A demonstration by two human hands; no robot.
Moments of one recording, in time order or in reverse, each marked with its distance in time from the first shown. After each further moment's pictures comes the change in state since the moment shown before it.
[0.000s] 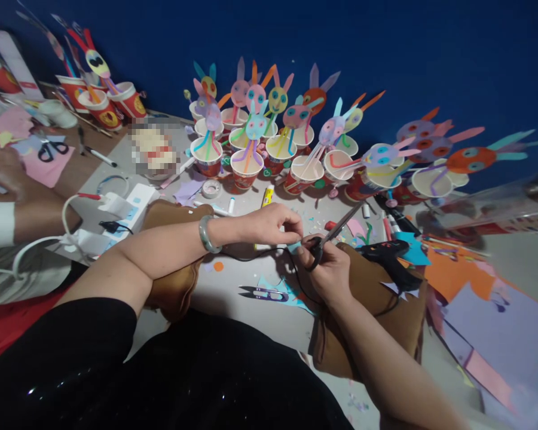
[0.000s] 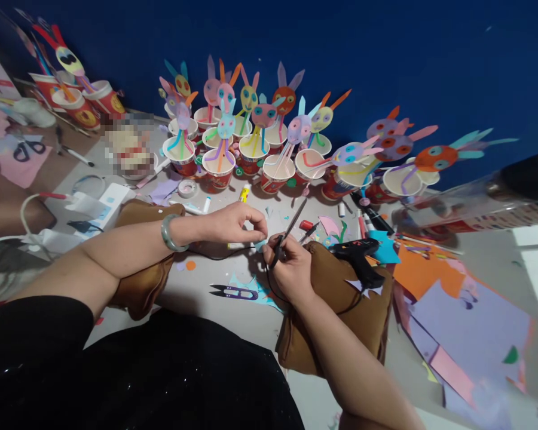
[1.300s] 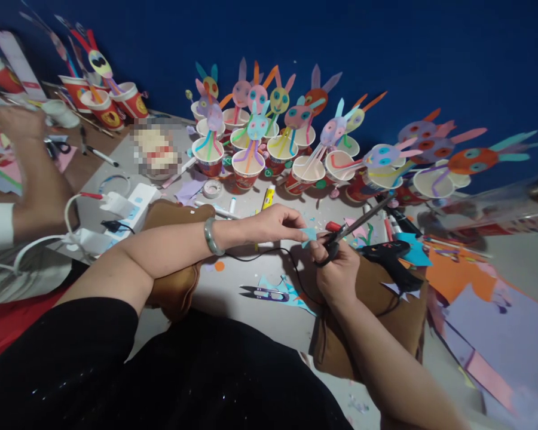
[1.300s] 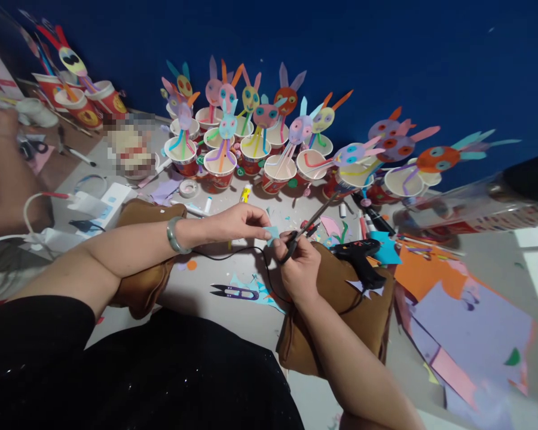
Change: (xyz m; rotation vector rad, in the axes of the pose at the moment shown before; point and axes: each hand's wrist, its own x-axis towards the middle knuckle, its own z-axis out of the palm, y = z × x) left_hand 0.002 0.005 0.010 -0.553 0.057 -0.243; right_hand 0.001 0.005 -0.004 0.010 0.148 0.045
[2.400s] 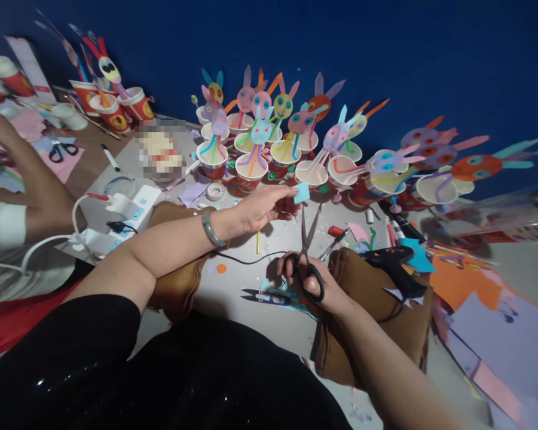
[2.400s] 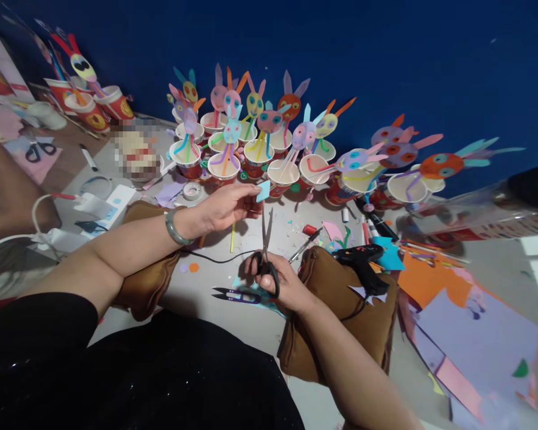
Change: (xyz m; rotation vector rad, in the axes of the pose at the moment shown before) left_hand 0.011 0.015 -0.020 -0.501 0.279 -0.103; right_hand -0.002 -0.014 0.000 0.323 -0.808 0.137
